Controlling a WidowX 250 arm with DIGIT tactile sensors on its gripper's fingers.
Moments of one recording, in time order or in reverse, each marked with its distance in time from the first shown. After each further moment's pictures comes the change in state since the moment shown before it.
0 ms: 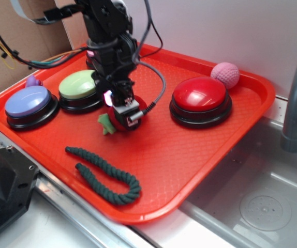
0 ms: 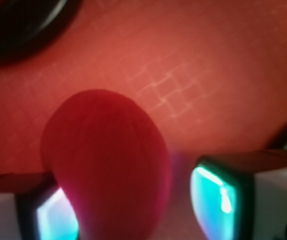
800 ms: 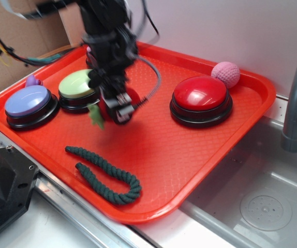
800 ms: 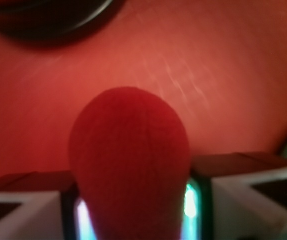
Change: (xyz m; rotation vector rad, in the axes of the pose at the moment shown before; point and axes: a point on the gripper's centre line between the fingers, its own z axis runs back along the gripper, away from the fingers) arm -0.017 -0.019 0.055 -0.047 -0.044 -0.060
